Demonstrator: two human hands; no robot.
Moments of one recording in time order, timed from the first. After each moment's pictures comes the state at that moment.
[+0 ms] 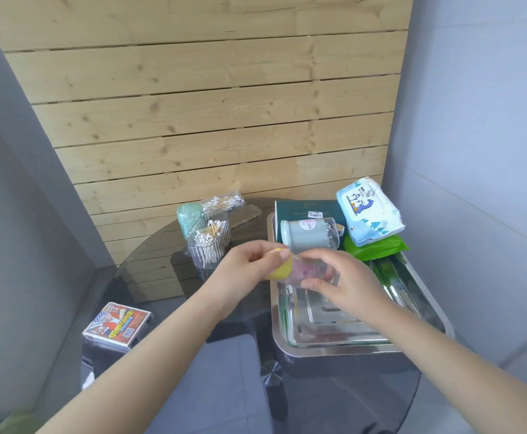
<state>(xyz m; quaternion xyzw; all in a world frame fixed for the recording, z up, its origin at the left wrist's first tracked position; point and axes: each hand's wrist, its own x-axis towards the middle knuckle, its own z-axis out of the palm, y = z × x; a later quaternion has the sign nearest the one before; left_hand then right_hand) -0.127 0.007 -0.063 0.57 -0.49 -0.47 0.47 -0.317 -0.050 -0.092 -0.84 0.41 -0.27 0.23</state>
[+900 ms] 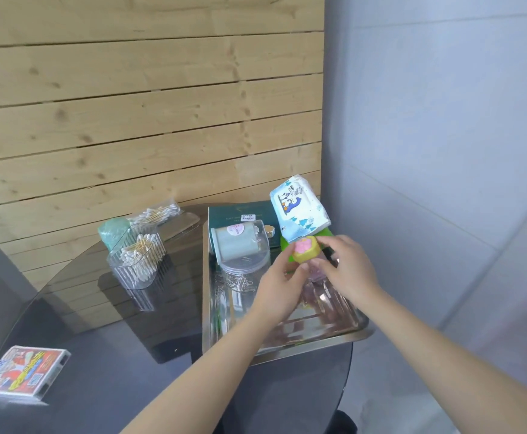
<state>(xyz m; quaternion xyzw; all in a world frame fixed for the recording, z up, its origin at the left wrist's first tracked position) -0.272 -0.050 -0.116 0.60 -0.57 -0.39 0.41 -0.411 -0.100 -0.123 -0.73 0.58 -0.32 0.17</state>
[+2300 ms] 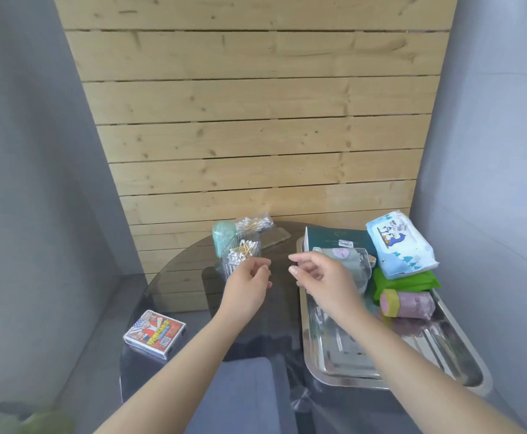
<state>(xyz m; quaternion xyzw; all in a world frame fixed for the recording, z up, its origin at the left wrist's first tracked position) -0.095 0.009 -0.073 0.70 -0.41 -0.29 0.50 -0.236 -0.047 -0.072 -0.74 0.40 -0.37 0.38</state>
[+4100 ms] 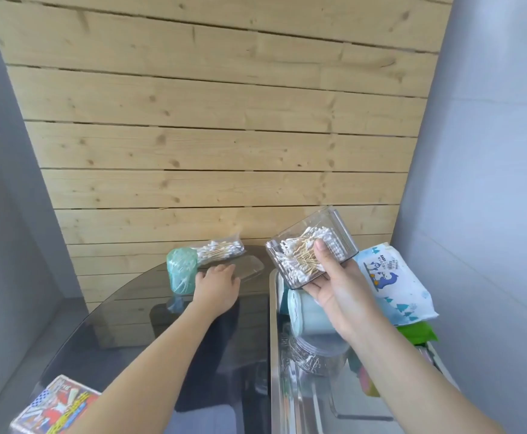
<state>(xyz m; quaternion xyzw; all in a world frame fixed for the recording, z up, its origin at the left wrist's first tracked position) -0.026 -0.152 -0.131 0.80 -0.58 -0.08 0.12 -0.239 -0.143 -0.053 -0.37 0.30 -0.52 0.71</state>
